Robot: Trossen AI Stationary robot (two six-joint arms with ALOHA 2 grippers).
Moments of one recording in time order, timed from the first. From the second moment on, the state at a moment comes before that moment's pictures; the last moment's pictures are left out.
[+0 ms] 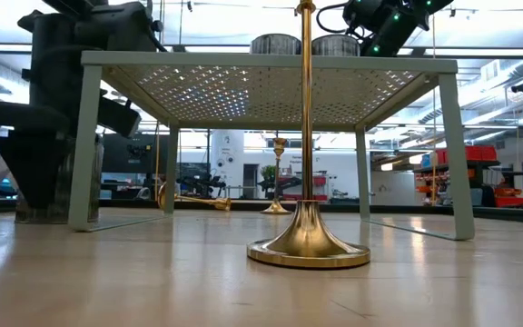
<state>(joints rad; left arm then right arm) -0.20 1.47 0.75 -0.80 -0.08 -0.50 -0.55 1.38 1.20 -0.60 0.19 -0.09</state>
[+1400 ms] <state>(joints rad) -0.20 1.47 0.75 -0.98 -0.10 -0.56 -0.55 1.38 1.20 -0.59 0.19 -0.09</state>
